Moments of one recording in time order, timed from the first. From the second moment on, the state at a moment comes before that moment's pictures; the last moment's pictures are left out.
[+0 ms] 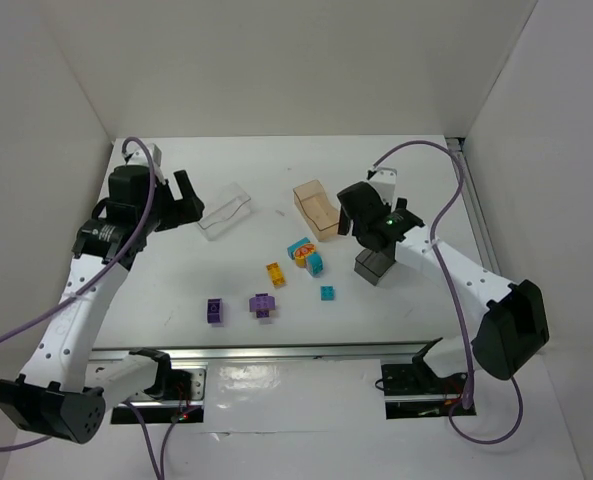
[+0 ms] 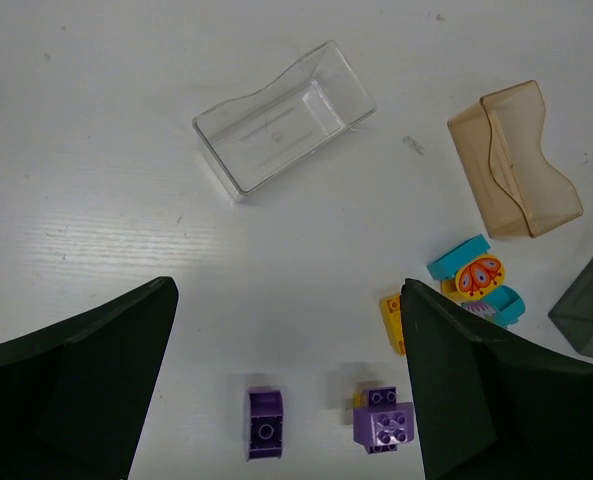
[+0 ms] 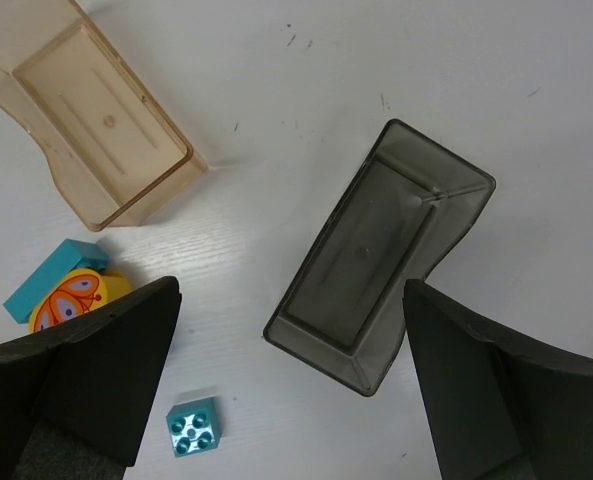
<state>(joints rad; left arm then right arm) -0.17 1.07 1.22 -0.72 -0.09 -0.37 0.60 1.36 1.12 -0.63 0.64 0.59</state>
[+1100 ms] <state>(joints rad) -0.17 1.14 1.18 -0.76 -0.05 -0.40 0.95 1.45 0.75 -0.41 0.41 0.75</state>
